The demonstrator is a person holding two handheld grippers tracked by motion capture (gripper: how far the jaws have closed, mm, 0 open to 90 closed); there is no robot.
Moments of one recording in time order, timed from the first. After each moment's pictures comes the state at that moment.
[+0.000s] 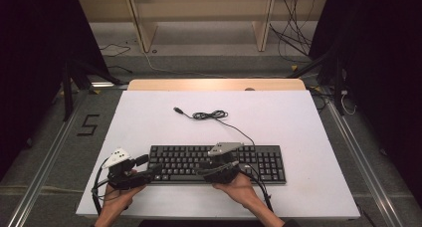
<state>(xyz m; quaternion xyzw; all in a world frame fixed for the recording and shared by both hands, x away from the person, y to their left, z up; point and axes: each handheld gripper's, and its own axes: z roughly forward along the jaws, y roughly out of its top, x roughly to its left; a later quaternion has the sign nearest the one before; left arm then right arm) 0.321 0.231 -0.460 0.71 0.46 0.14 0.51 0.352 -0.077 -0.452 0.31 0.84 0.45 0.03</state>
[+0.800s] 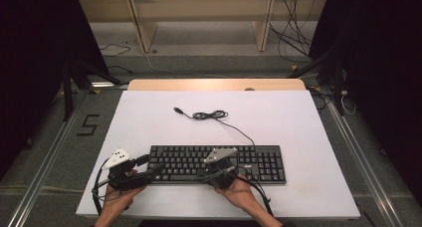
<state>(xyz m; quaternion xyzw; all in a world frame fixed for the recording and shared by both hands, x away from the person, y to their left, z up) 0.320 0.230 -0.460 0.72 0.45 0.14 0.51 0.349 -0.070 -0.474 0.30 0.87 0.40 0.04</state>
